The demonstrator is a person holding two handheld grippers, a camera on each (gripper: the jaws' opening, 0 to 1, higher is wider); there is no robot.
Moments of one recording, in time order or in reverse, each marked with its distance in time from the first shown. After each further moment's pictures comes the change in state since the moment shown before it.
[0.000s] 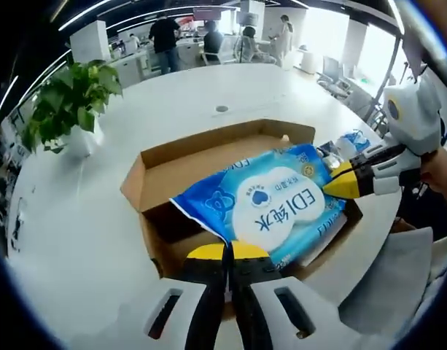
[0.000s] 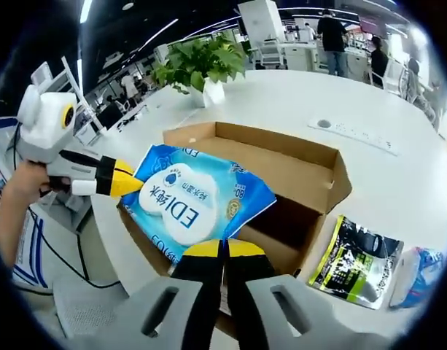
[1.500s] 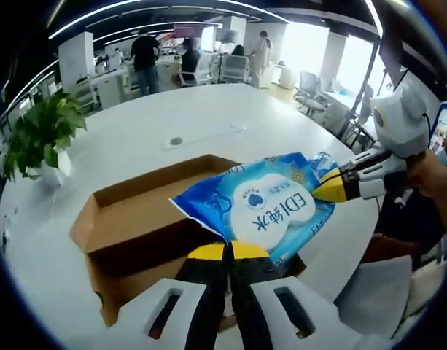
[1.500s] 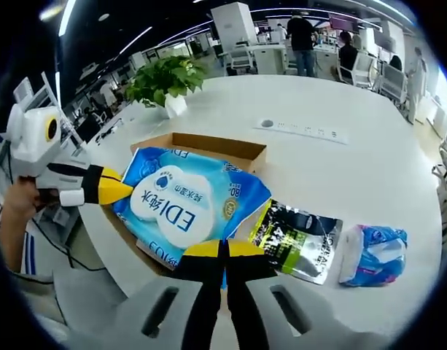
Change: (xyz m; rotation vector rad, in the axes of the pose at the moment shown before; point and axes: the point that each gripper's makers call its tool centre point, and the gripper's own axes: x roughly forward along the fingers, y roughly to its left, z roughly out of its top) left arm 0.019 -0.100 0.058 0.023 -0.107 -0.122; right arm -0.084 -0.086 -0.015 0.082 -0.016 -0.134
